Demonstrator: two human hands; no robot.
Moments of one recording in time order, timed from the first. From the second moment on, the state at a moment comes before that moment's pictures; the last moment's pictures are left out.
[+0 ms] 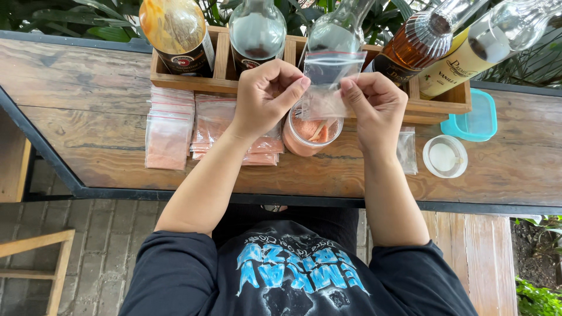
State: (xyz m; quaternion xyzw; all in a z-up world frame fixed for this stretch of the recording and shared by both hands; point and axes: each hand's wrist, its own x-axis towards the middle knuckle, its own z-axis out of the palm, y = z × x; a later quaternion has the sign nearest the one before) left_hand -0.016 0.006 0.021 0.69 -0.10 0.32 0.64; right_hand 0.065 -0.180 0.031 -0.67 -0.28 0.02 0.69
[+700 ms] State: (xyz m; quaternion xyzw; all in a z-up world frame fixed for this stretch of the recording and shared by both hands) left_hand 0.040 -0.136 0.096 0.71 -0.14 0.28 0.63; right_hand 0.096 -0.329 0.070 -0.74 -0.27 -0.19 0.59
